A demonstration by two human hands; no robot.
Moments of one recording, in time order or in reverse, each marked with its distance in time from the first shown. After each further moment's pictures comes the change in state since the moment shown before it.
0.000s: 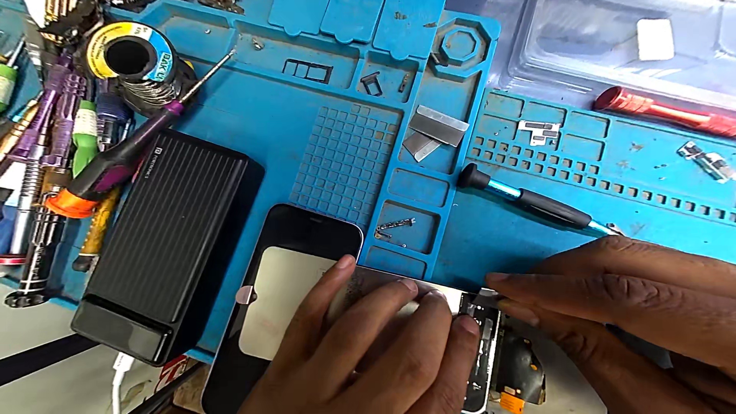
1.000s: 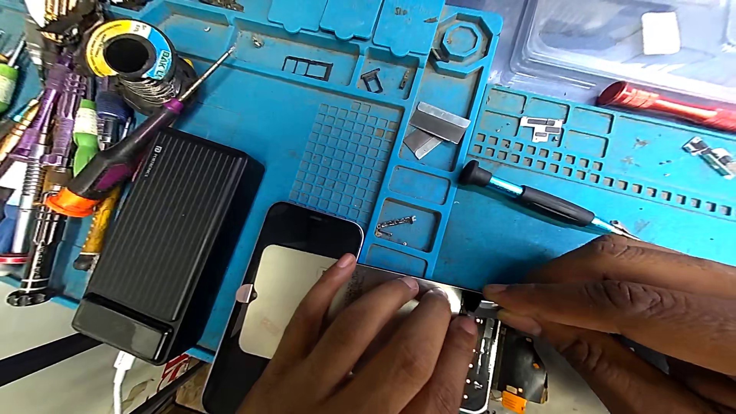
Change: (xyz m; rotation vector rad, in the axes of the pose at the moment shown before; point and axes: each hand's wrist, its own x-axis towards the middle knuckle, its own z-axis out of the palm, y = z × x) left_hand -0.001 -0.002 0.001 -0.045 0.035 -0.008; right_hand 0.000 0.001 0.001 0.072 -0.023 -0.012
